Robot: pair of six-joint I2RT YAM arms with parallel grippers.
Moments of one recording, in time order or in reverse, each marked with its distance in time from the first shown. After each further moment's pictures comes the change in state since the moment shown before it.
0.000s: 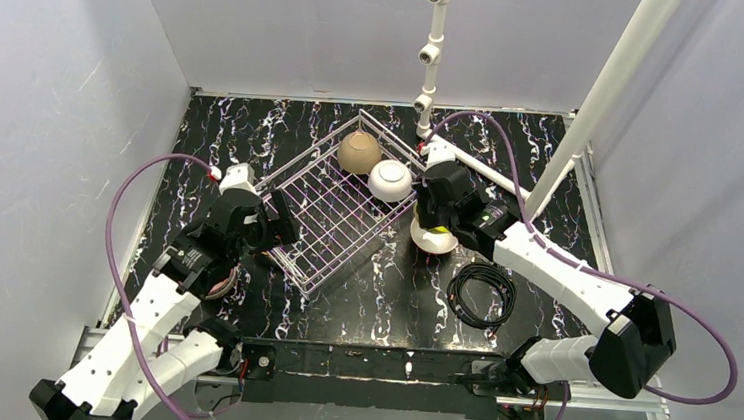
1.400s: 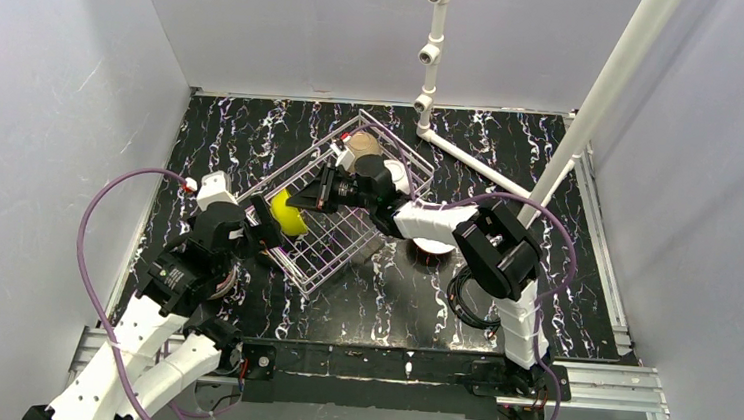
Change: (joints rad) left arm 0.000 -0.129 -0.013 -0.079 -0.142 -0.030; right arm 0.084 0.756 0.273 1.039 -0.784 0.808
